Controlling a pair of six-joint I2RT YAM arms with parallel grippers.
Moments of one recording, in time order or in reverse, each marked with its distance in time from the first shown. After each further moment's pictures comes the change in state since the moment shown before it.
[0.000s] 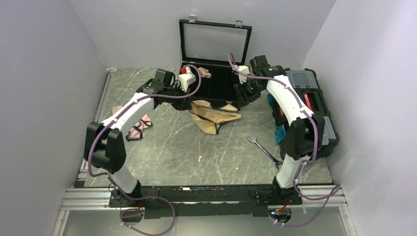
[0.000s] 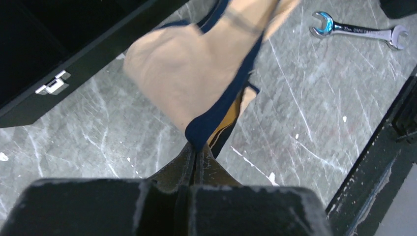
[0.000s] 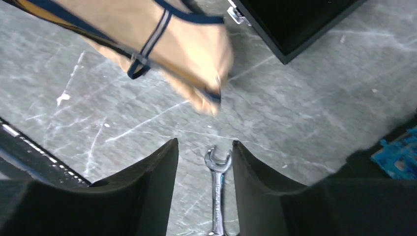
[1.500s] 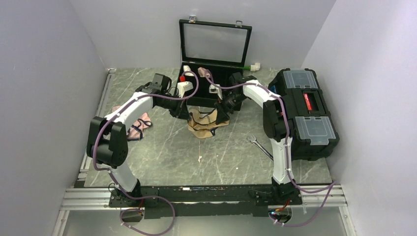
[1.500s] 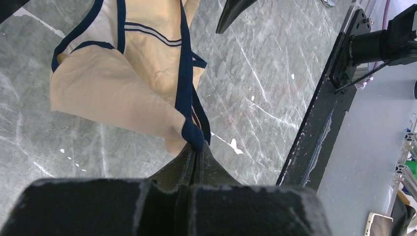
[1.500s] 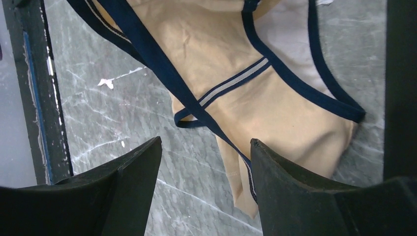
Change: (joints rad) left arm 0.061 0.058 -0.029 -0.155 0.292 0.086; right arm 0.079 0.385 0.029 0.072 -0.589 -0.451
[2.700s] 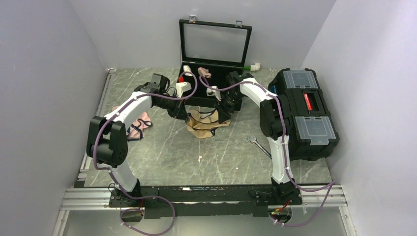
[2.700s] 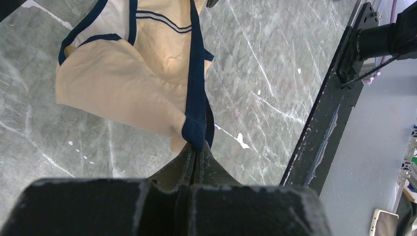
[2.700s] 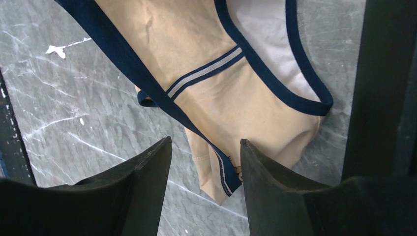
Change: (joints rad) left arm 0.023 0.009 0.000 -0.031 -0.001 0.047; right arm 0.024 0.072 0.121 -0.114 0.167 -0.142
